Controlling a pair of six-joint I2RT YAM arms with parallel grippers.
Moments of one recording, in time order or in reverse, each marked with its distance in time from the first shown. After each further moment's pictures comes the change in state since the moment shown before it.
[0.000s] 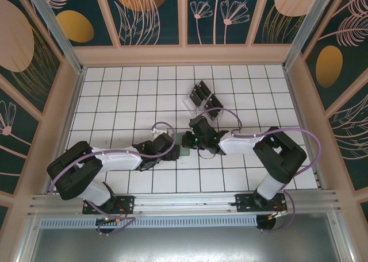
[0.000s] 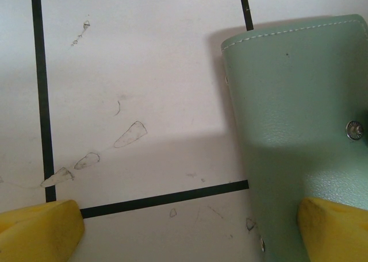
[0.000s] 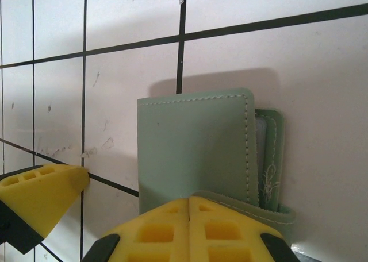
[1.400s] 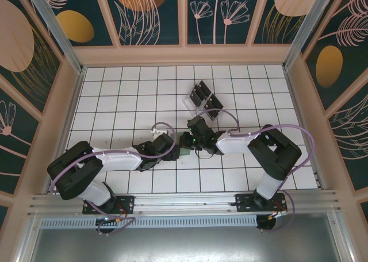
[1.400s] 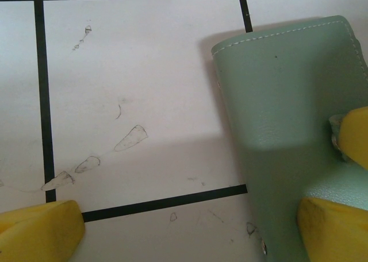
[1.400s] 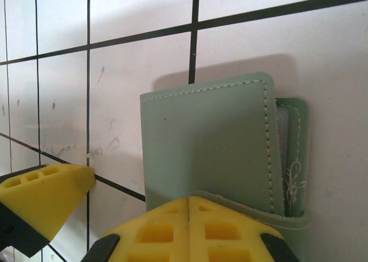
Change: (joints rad) left arm -0.004 0.003 -0.010 0.025 -0.014 0.001; right arm -0.001 0.053 0.005 0.061 -0.035 0.027
